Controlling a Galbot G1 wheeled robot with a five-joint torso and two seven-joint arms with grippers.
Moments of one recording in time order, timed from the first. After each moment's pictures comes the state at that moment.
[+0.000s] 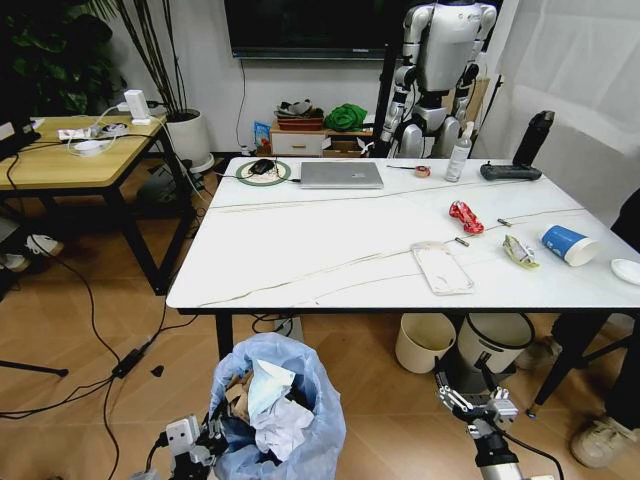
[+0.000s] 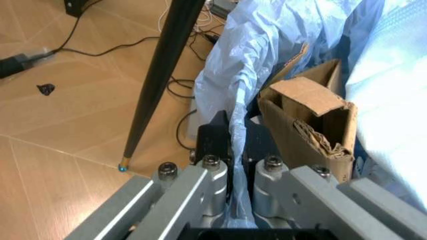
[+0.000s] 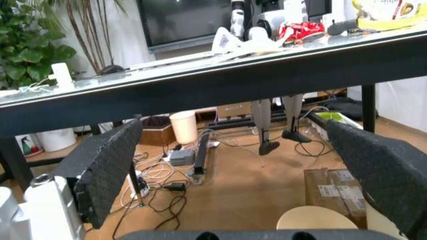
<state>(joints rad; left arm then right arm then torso) 1.99 -1.29 -0.46 -2.25 -0.59 0.10 -0.29 -1.71 1.57 0.77 1.78 0.38 0.46 -0.44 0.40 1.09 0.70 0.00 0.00</state>
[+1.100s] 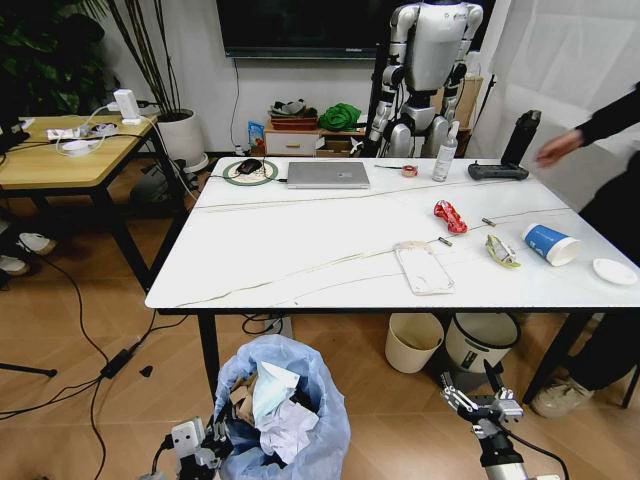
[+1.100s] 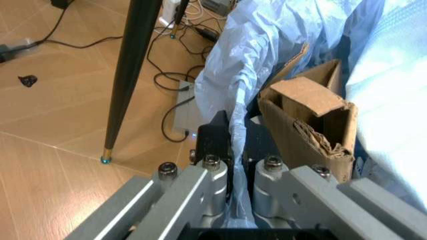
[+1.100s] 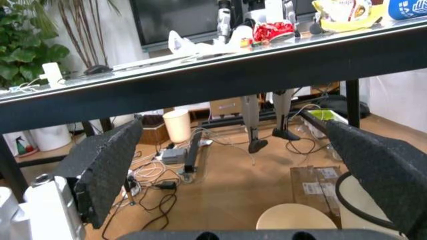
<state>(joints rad) 1.99 -1.30 -0.44 -2.24 -0.57 0.10 -0.29 -1.70 1.55 0.78 1.77 0.41 0.45 -0.44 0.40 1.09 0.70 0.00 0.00</state>
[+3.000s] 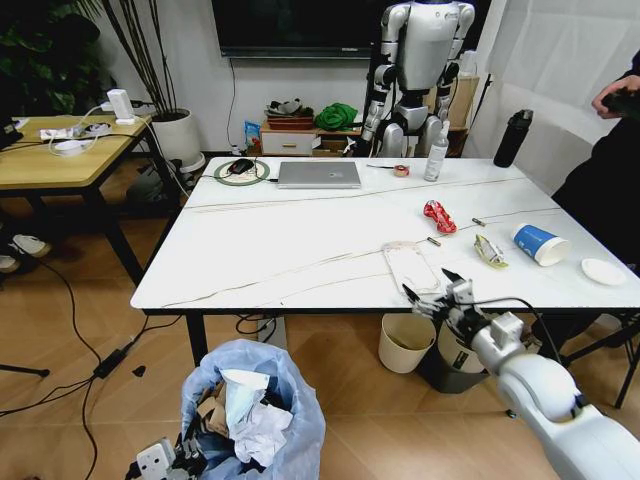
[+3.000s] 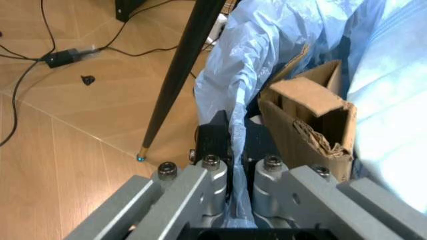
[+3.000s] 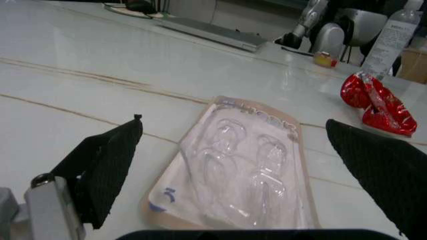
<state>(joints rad) 2.10 -1.52 -0.54 -2.29 -0.47 0.06 -0.26 -1.15 0.89 0.33 1.83 0.43 -0.09 -0.08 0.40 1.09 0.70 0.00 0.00</state>
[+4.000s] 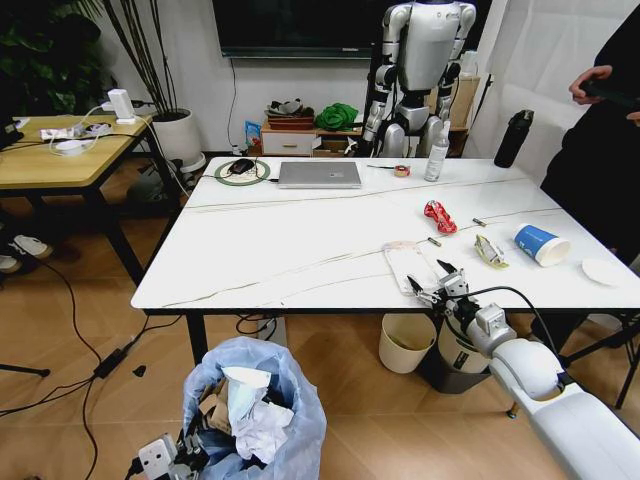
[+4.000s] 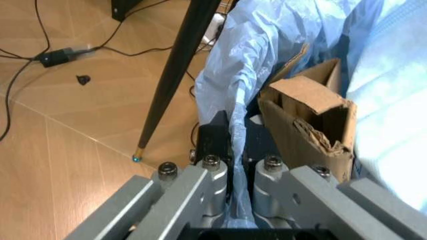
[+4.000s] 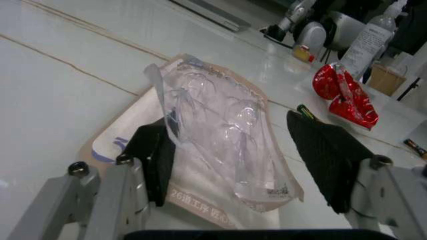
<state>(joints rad) 2.08 -1.51 -0.53 -2.28 -0.48 0.07 -0.27 -1.13 0.89 0.32 1.73 0.25 -0.06 -0.09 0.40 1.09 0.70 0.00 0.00</state>
